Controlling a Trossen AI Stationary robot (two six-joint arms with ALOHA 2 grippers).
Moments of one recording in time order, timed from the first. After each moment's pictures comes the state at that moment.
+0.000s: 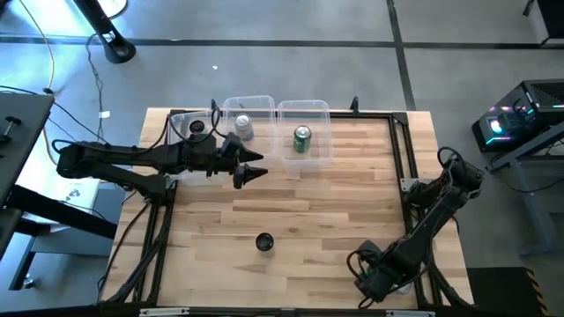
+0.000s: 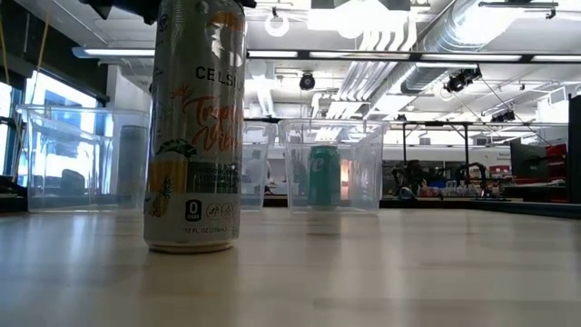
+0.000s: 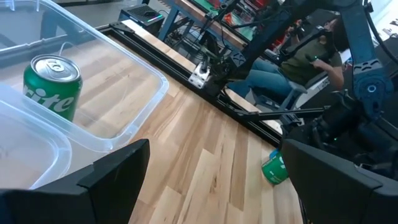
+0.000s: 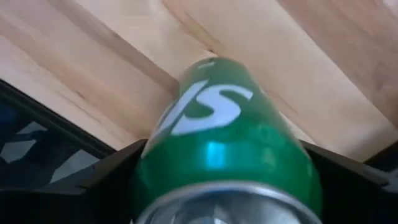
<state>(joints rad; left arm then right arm) 0.09 1.09 0.76 0.07 -0.01 -0.55 0.90 1.68 1.18 -0.96 -0.12 1.77</state>
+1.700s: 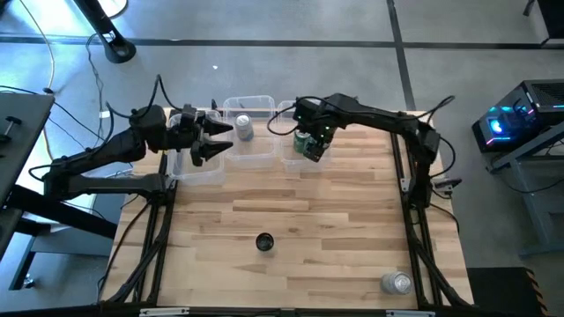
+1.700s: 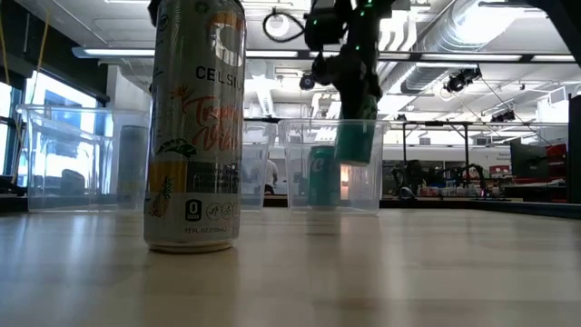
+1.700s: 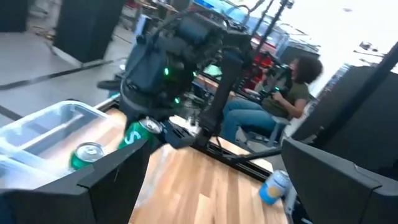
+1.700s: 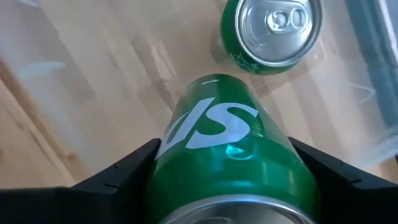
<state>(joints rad) 0.34 0.77 0.88 -0.17 0.20 -0.41 -0.37 1.90 1.79 -1.29 0.05 0.08</state>
